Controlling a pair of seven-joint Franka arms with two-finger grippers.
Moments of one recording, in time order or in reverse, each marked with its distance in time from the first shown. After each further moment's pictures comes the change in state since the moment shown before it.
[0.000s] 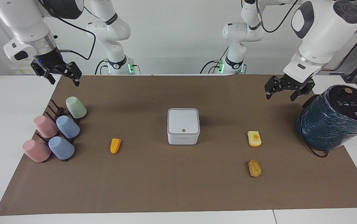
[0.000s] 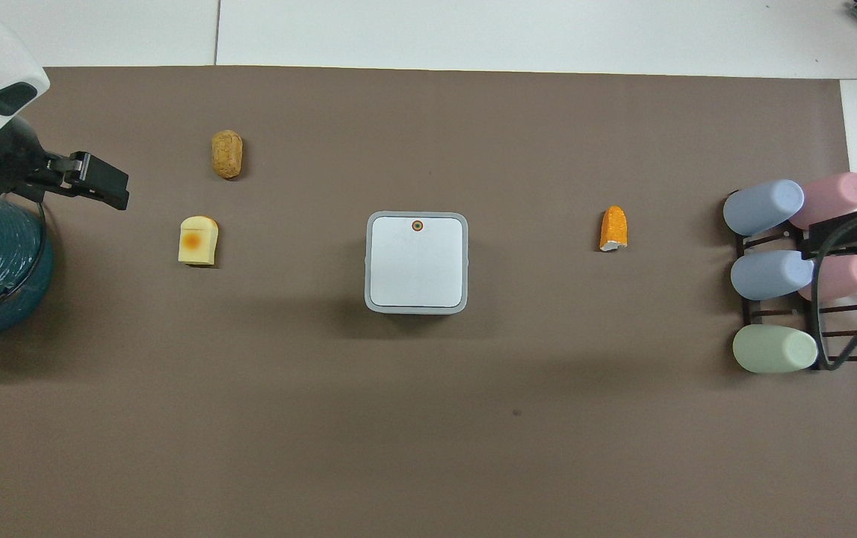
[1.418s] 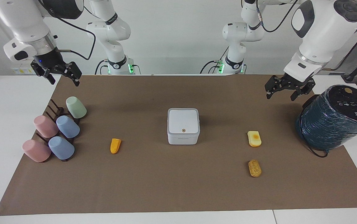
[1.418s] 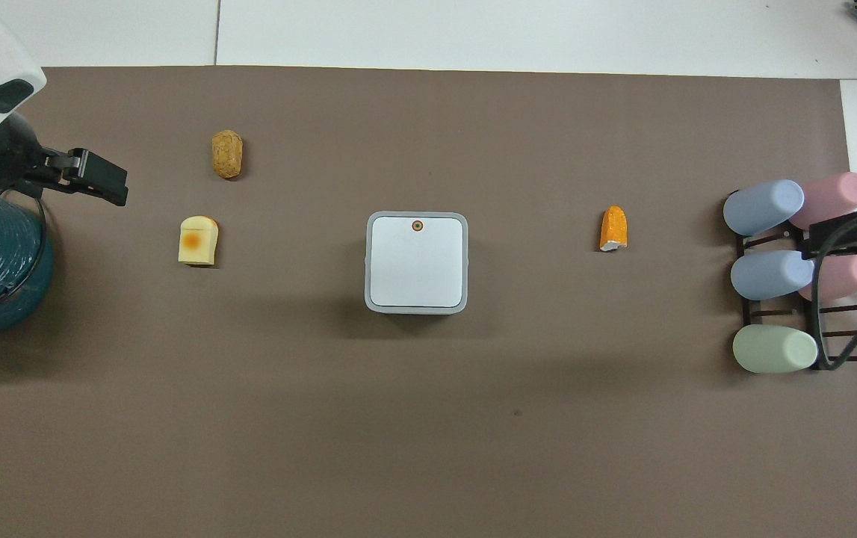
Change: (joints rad) left arm 0.000 -0.003 0.000 0.000 0.000 0.002 0.000; right arm 0.000 0.000 0.000 0.000 0.000 0.002 0.000
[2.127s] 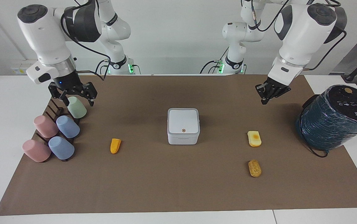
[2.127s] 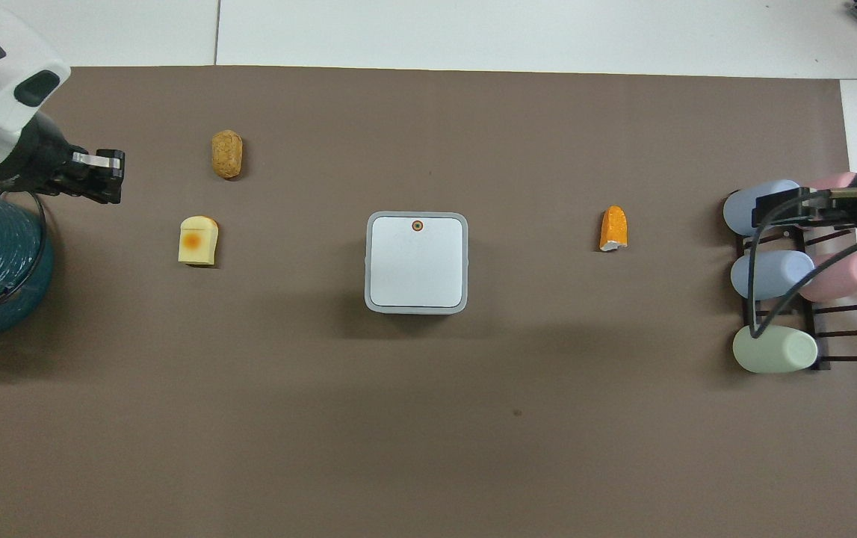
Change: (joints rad) left arm -0.099 -0.044 -0.021 -0.126 -0.005 0.117 -0.355; right arm 0.087 0.102 0.003 -0.081 0.001 0.292 0.000
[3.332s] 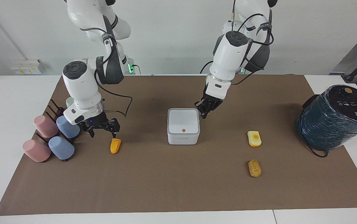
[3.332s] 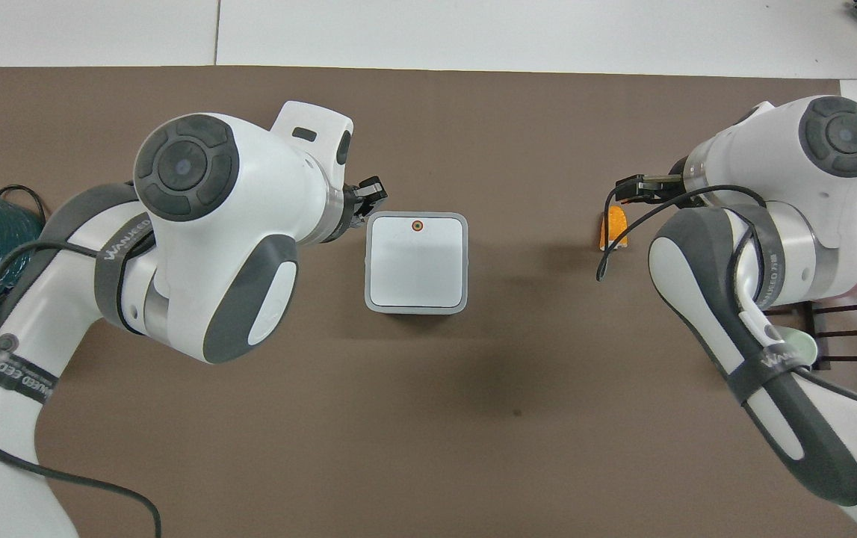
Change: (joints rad) left arm -0.282 0.069 -0.007 -0.218 -0.088 0.512 -0.561; right arm 0.078 0.194 -0.002 -0.083 0.000 0.315 0.113
